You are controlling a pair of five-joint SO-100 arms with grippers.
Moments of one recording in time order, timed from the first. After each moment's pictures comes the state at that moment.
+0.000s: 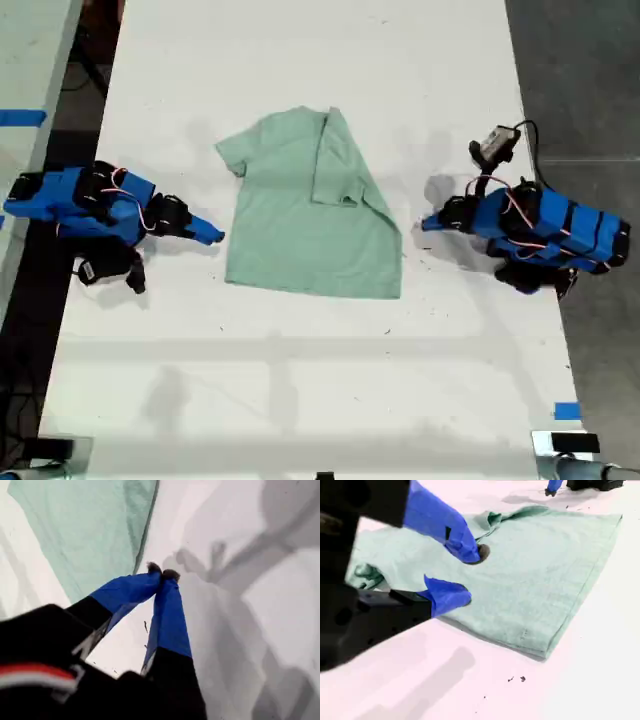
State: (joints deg) arm 0 -1.2 206.1 181.2 62.8 0.3; arm 1 22.9 200.2 173.8 74.6 -16.6
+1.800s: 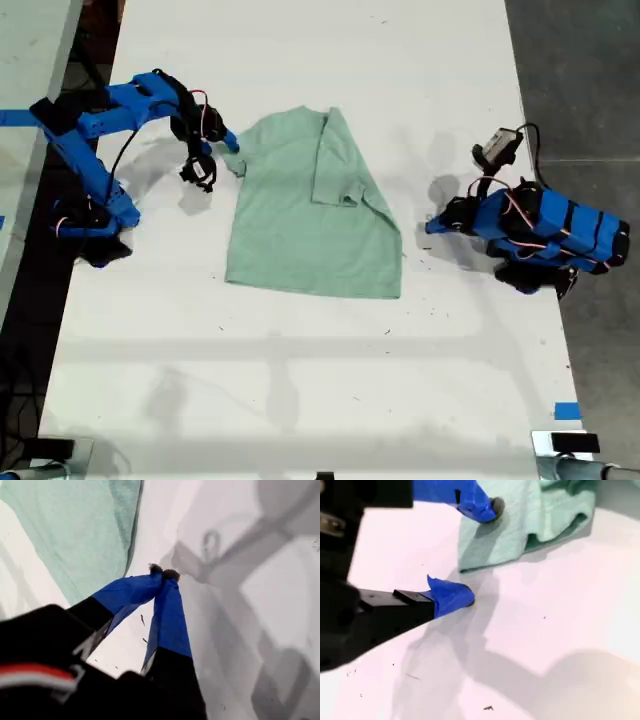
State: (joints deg) arm 0 -60.6 93.6 115.8 56.4 44.6; arm 1 22.6 200.6 173.8 77.7 -13.3
